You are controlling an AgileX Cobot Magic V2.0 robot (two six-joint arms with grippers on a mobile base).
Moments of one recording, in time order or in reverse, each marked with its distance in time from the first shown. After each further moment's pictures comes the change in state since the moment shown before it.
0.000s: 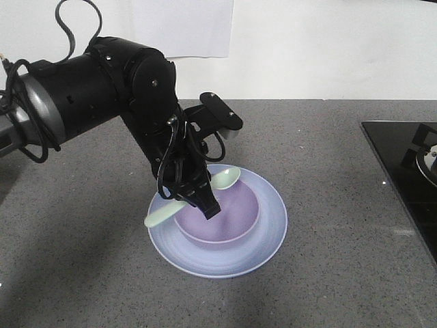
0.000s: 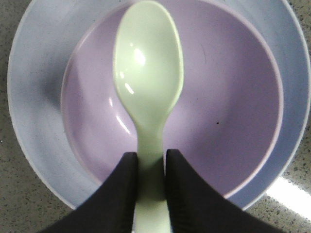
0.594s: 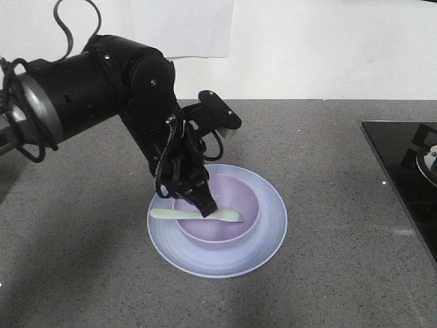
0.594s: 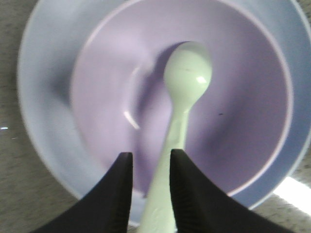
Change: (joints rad) left arm 0.000 -0.013 0.001 0.040 -0.006 0.000; right arm 0.000 0.000 0.000 0.000 0.000 0.000
